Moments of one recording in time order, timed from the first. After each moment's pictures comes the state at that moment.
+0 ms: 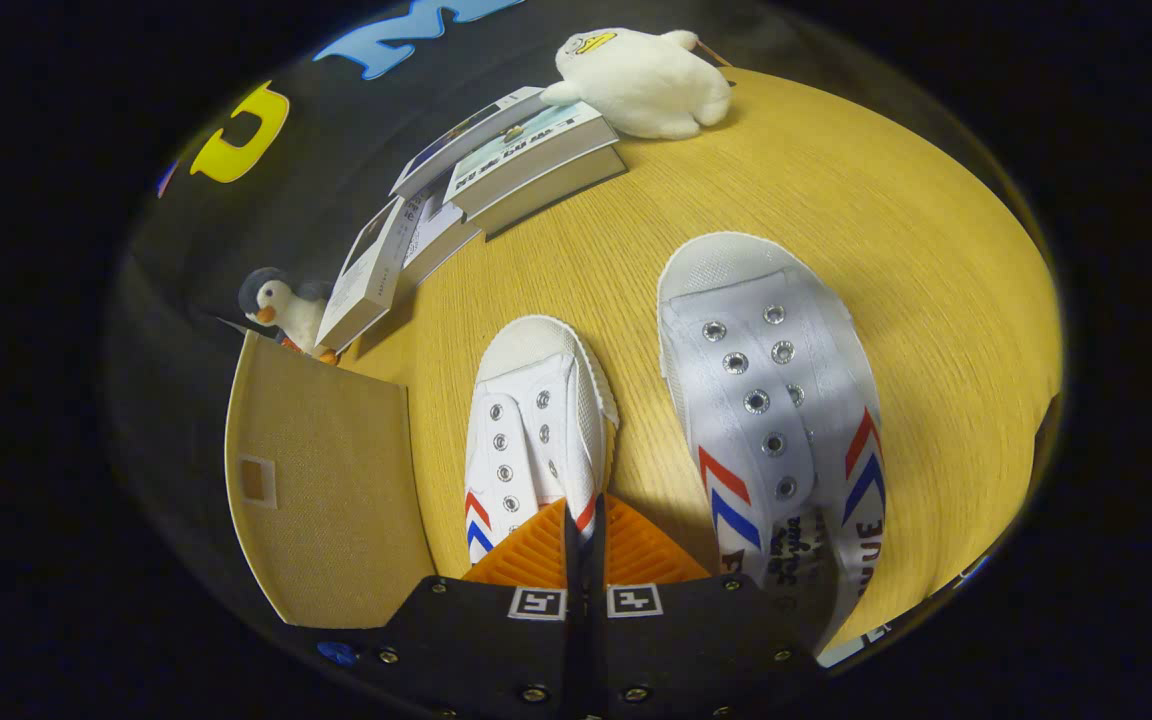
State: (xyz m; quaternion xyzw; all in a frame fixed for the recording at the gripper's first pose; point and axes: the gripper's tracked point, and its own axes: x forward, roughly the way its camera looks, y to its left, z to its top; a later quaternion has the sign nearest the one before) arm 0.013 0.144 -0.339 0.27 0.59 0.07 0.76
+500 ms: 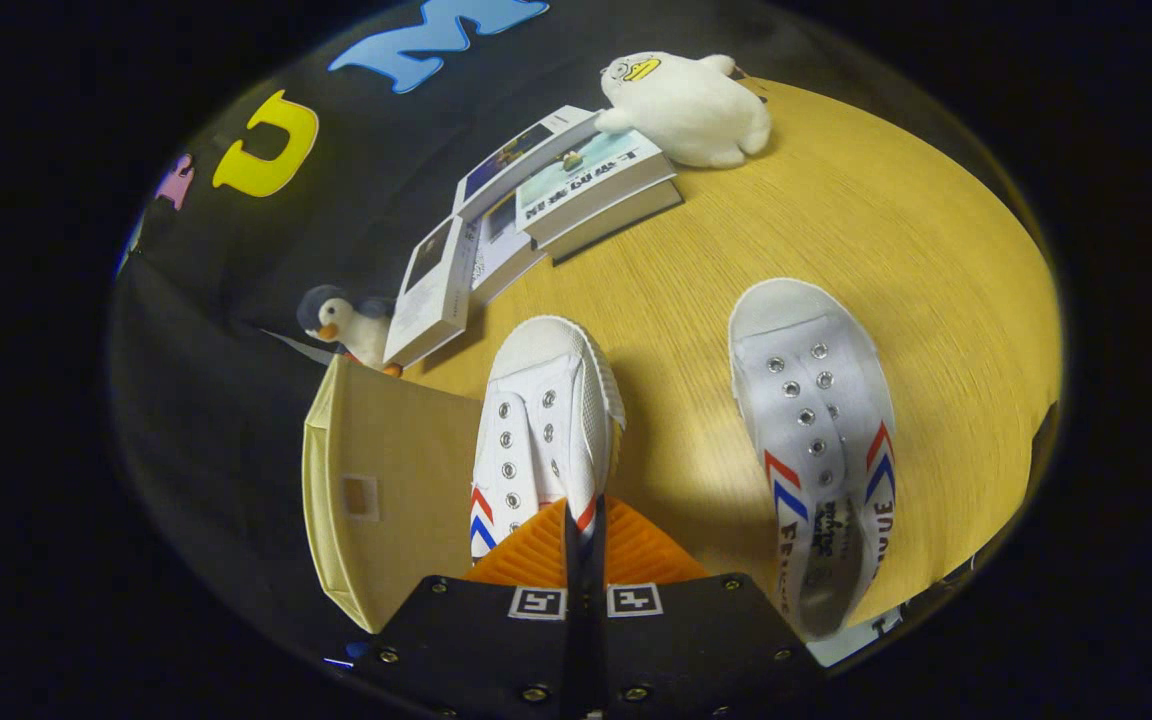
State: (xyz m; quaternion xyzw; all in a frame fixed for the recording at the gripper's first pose) arm 0.035 0.171 -0.261 0.31 0.56 0.12 0.76
